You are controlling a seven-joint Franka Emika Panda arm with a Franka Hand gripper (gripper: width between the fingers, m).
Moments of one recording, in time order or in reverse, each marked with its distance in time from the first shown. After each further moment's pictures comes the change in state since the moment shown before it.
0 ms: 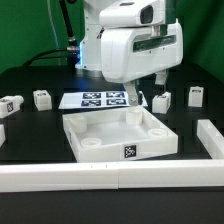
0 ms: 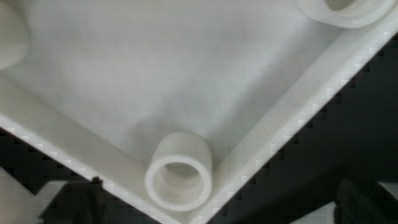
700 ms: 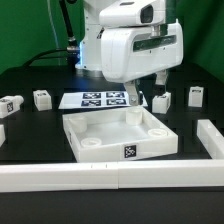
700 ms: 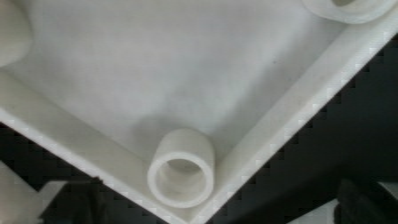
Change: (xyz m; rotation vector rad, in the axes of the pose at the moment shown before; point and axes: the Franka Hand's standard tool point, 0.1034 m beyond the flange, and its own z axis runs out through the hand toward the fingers) arm 0.001 0.001 0.000 -0.006 0.008 0.000
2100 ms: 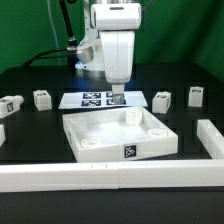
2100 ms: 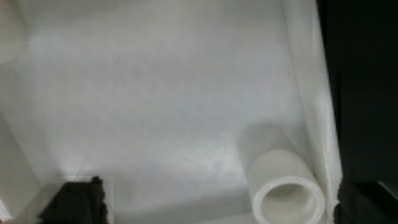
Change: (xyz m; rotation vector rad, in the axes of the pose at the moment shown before) arm -0.069 -0.005 0.003 0.016 -0.028 -0.684
